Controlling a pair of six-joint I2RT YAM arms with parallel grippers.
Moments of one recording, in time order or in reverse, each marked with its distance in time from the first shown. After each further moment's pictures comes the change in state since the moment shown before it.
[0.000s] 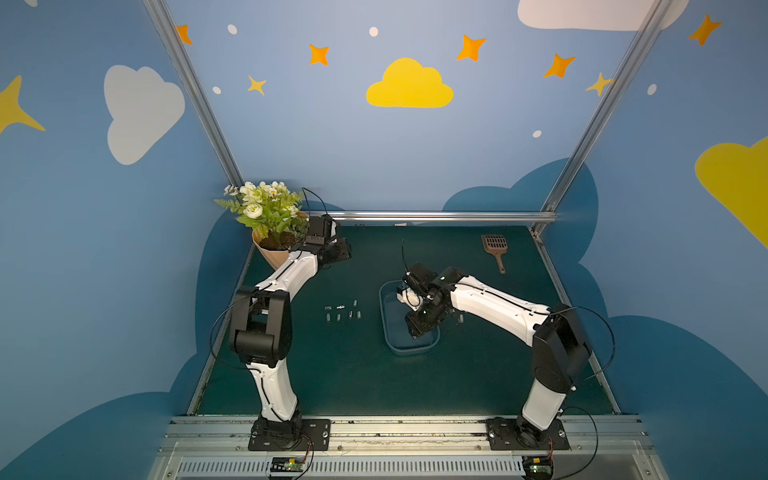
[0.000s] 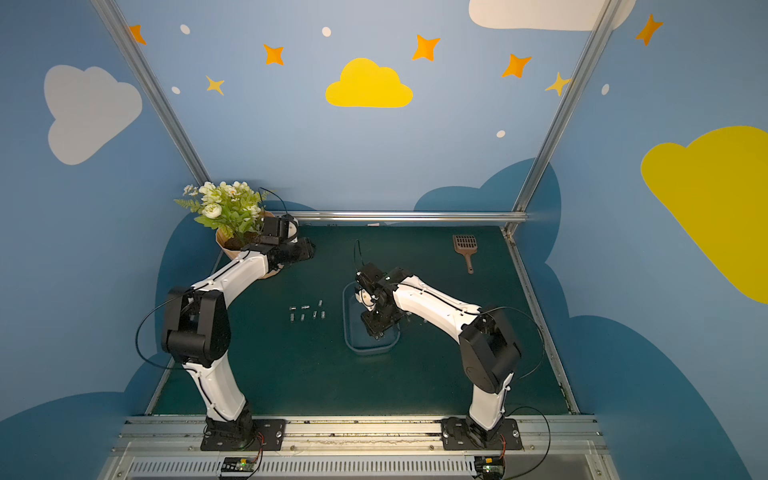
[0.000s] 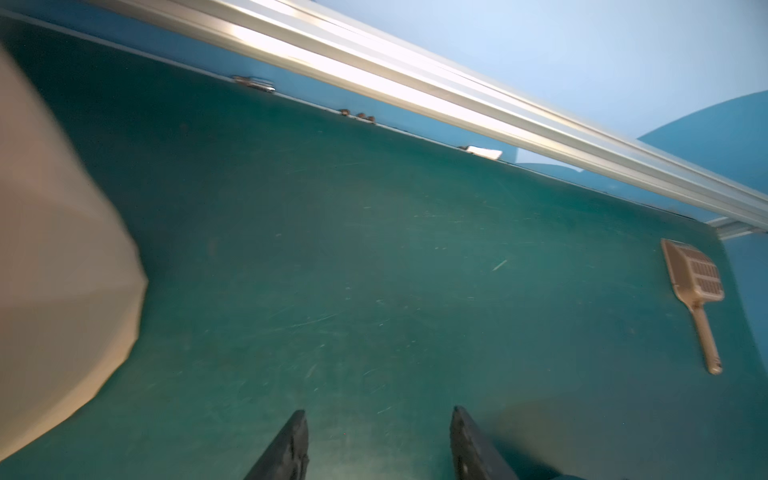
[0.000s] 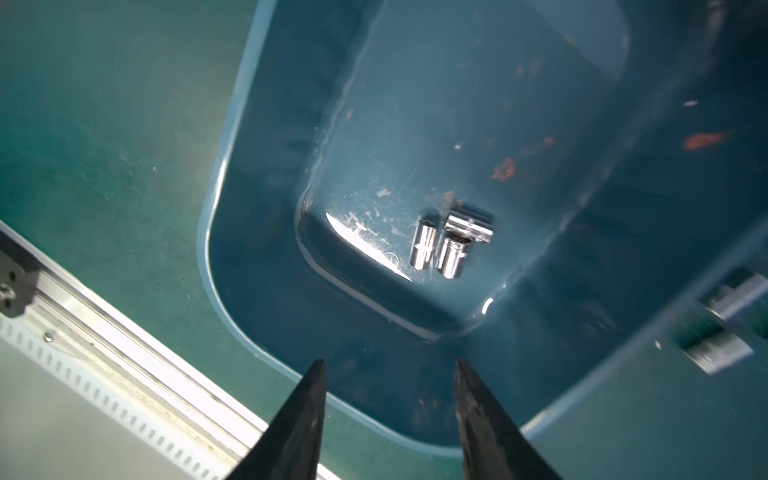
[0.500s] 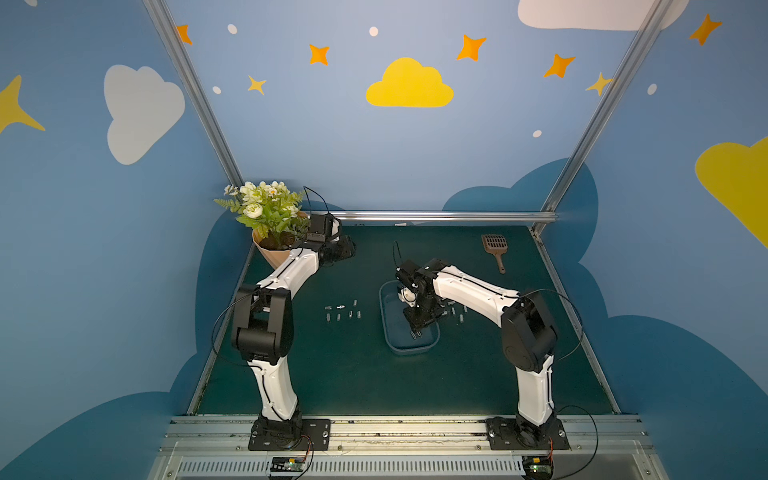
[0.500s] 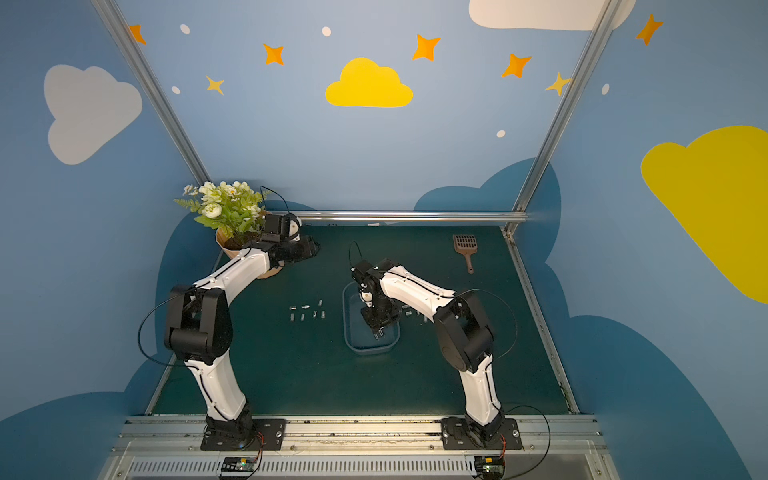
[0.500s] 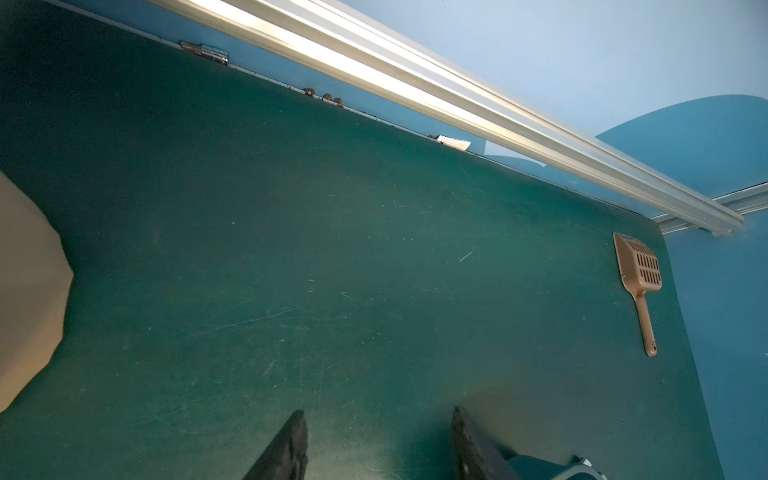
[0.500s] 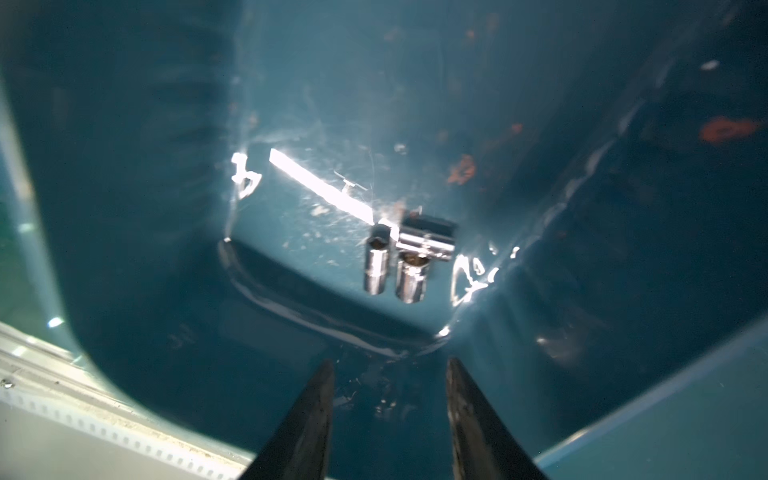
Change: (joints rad) left arm -0.001 0.007 0.023 -0.031 0.071 -0.048; right arm -0.047 0.216 0.158 -0.141 0.023 0.034
